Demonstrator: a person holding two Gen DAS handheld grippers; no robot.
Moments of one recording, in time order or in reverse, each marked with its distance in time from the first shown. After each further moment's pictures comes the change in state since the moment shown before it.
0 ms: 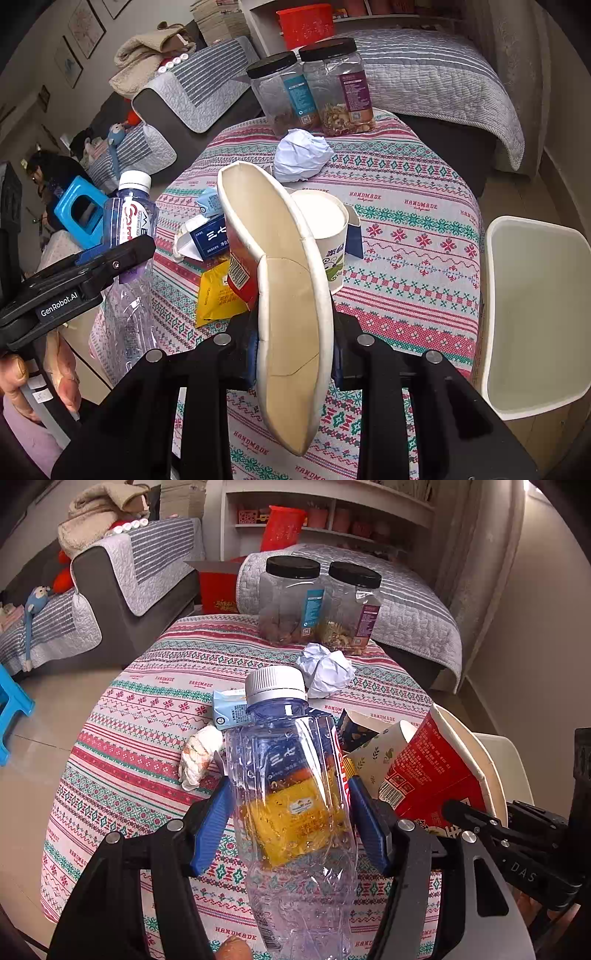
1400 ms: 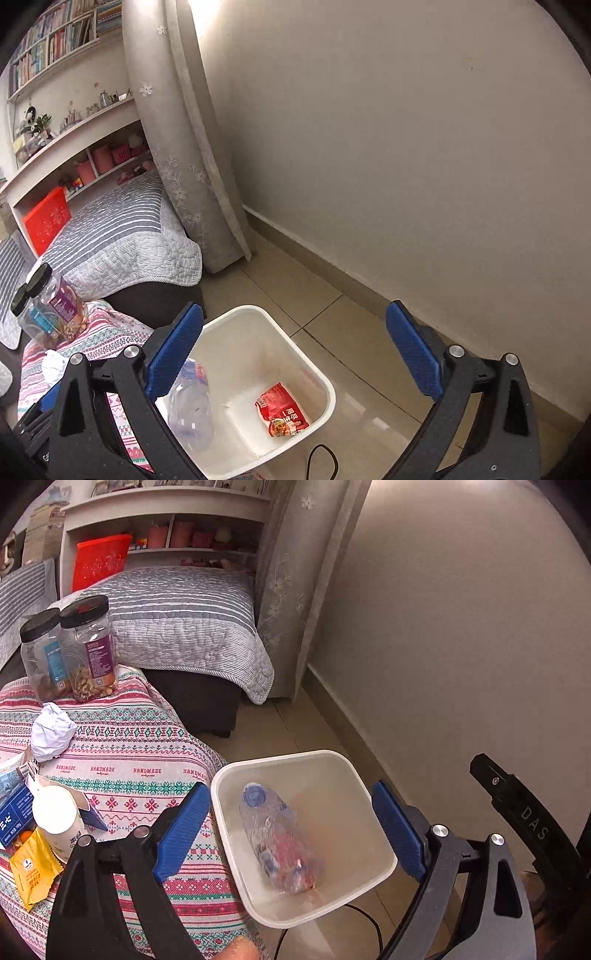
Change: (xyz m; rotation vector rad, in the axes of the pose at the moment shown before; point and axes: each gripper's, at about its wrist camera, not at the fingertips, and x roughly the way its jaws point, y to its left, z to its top) left arm 0.028 -0.284 0.018 0.205 -0.071 -0.395; right arm -0.186 -0.191 -0.042 0.554 -0.509 -0.799
